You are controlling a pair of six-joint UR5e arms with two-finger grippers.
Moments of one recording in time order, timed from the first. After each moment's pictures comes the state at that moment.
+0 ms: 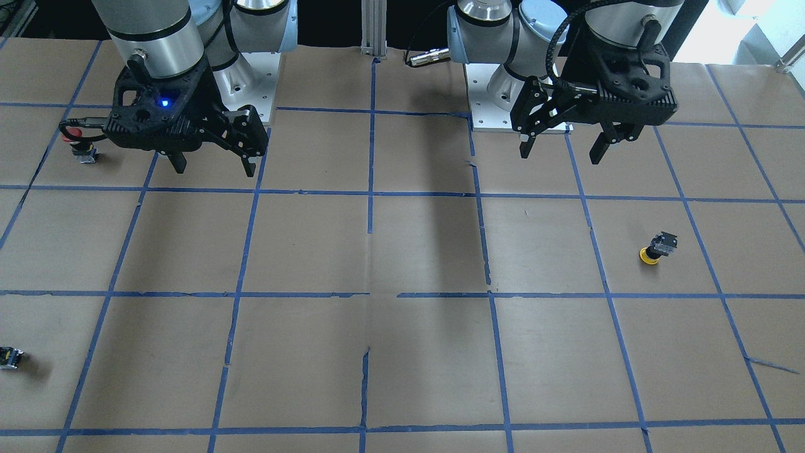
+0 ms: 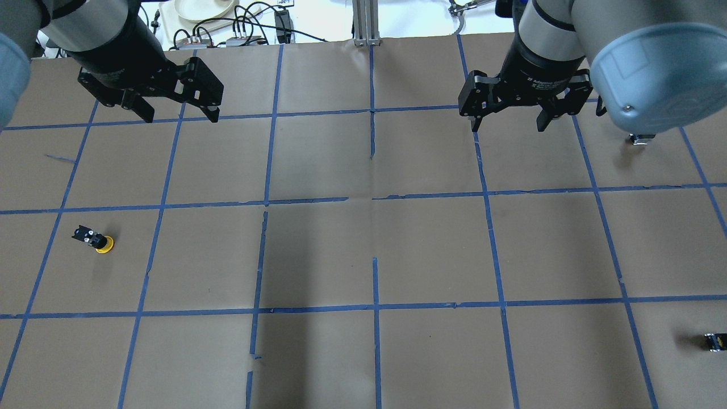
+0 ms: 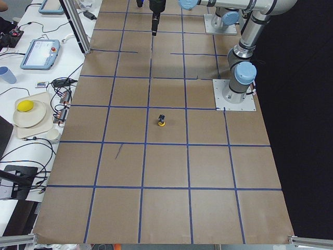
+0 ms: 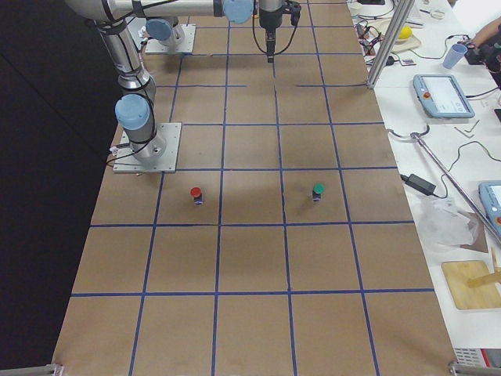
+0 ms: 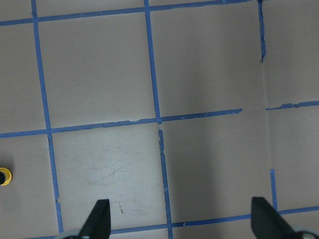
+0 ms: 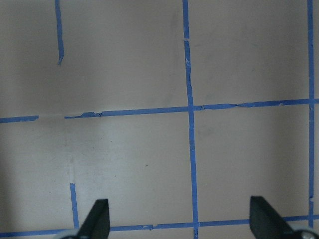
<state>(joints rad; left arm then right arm) -1.55 -1.54 -1.53 -1.53 1.55 0.08 1.65 -1.56 1.60 -1.68 -1.57 0.13</state>
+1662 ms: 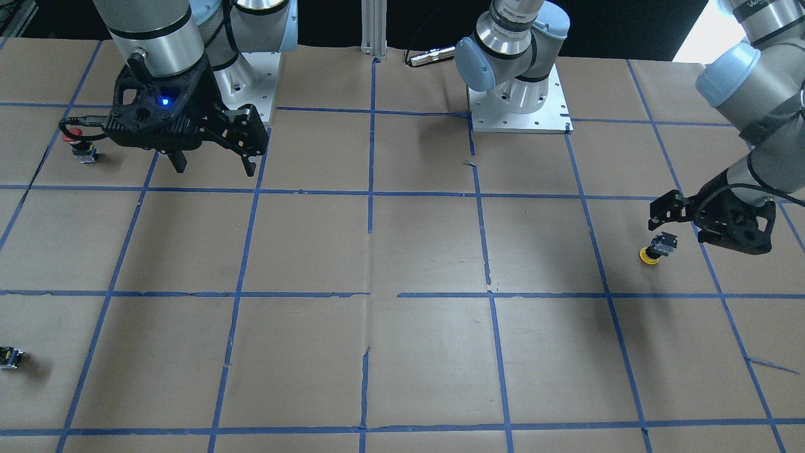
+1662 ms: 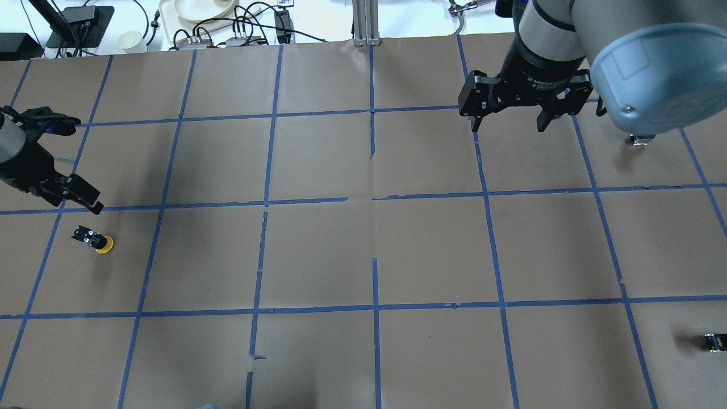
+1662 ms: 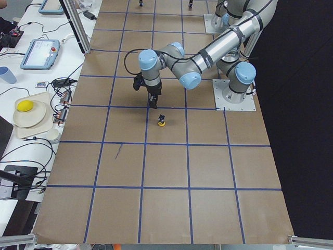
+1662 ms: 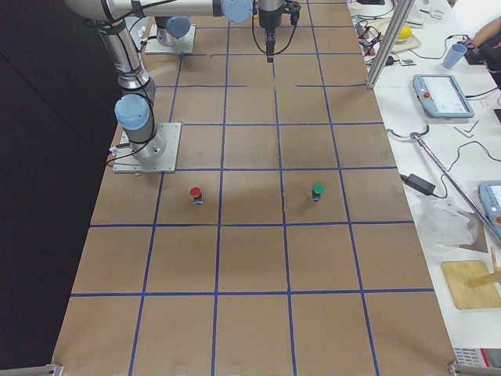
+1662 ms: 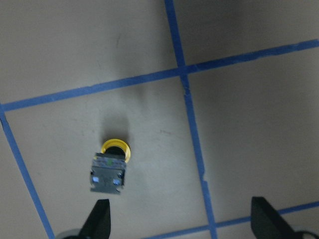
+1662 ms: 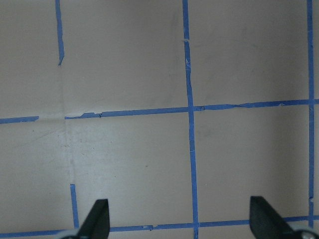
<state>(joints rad) -0.98 -1.77 -1.84 -1.20 1.62 0.85 1.65 -1.56 1.60 -1.68 -1.57 0.13</state>
